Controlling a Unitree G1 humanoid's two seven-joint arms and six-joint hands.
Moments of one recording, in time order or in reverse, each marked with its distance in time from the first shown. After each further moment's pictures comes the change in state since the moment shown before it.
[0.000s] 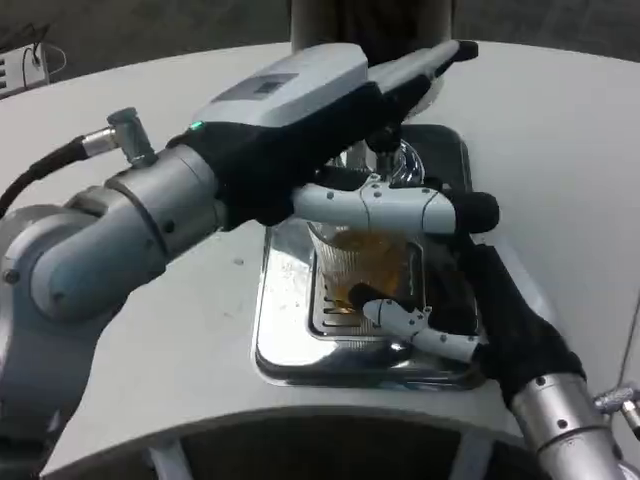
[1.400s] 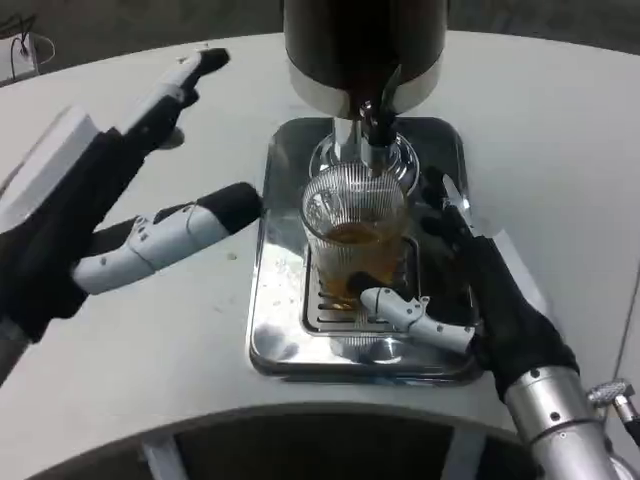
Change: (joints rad) left arm 0.578 -0.053 0.434 -0.178 -0.186 -0.099 0.244; right arm -0.028 0.018 0.000 0.053 0.019 -0.040 -0.035
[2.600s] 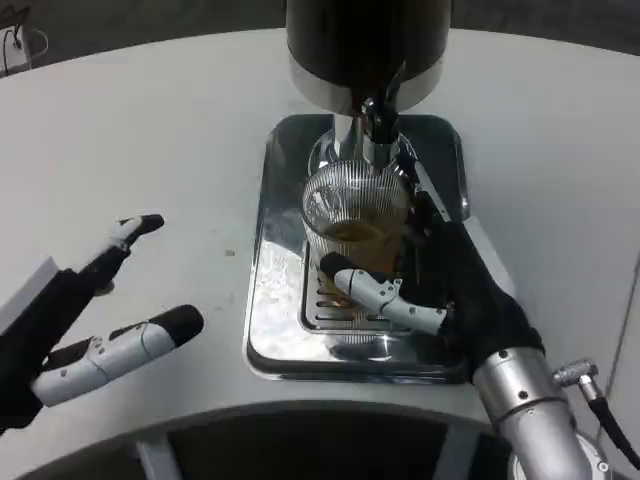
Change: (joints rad) left arm 0.251 0.062 0.009 0.093 0.075 -0.016 -0.002; right arm -0.092 0.032 0.018 0.120 0.044 -0.051 -0.026
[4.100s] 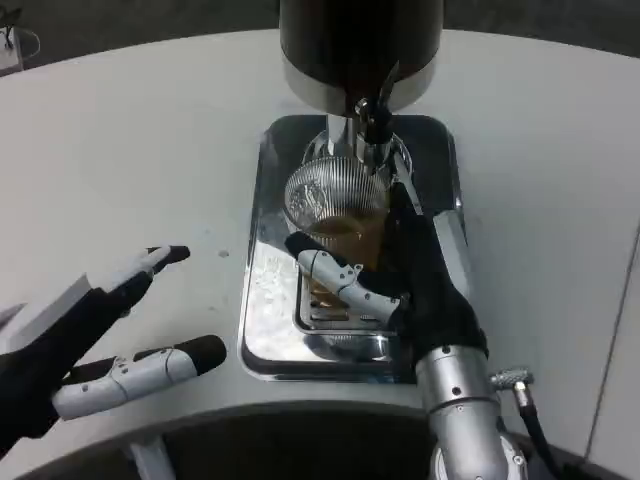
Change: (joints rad) left arm 0.004 0.090 -0.050 -0.010 0.016 0.036 -0.047; right arm -0.080 0.138 0.048 0.212 -0.027 -0.103 -0.215
